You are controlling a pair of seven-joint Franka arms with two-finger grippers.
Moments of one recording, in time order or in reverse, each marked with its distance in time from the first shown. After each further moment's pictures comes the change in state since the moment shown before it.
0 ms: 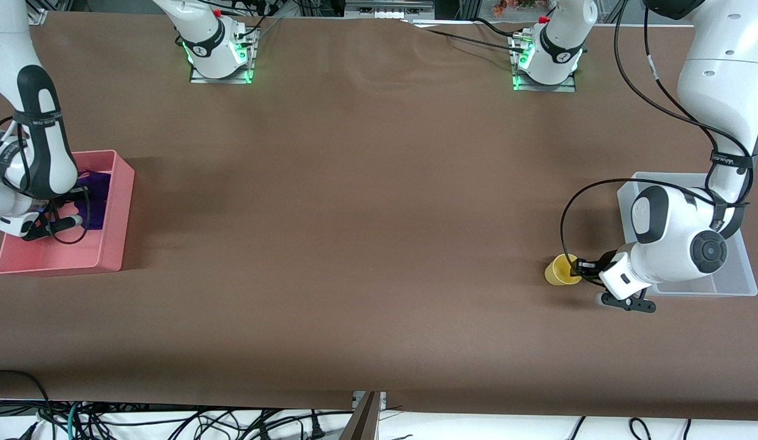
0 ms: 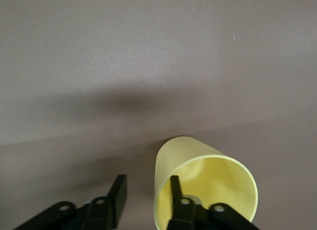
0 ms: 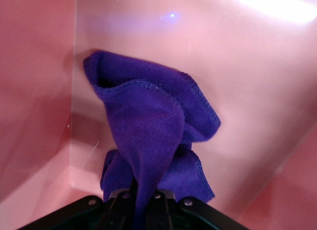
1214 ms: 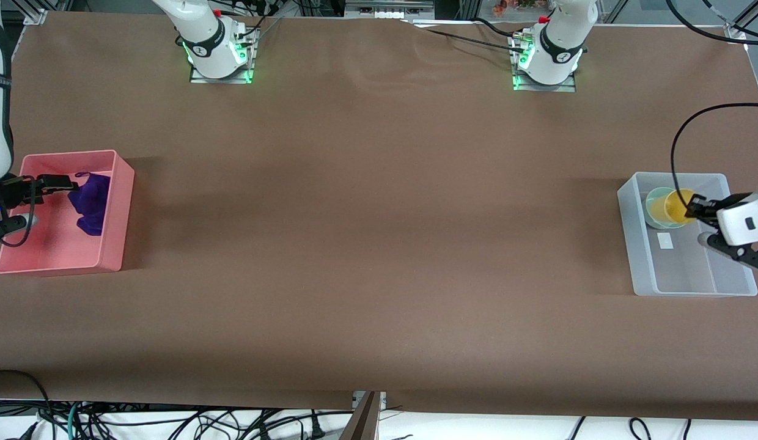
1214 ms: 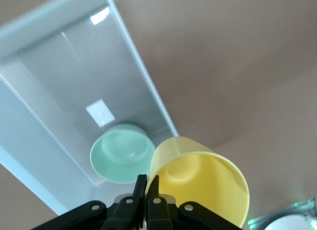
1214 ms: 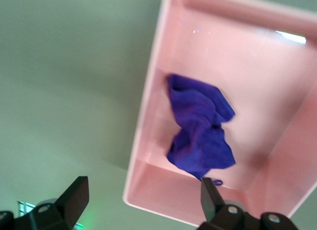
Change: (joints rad) left arm 0.220 -0.274 0.030 0.022 0.153 -0.543 0.510; right arm 0.020 -0.156 0.077 0.257 0.110 -0.406 0.050
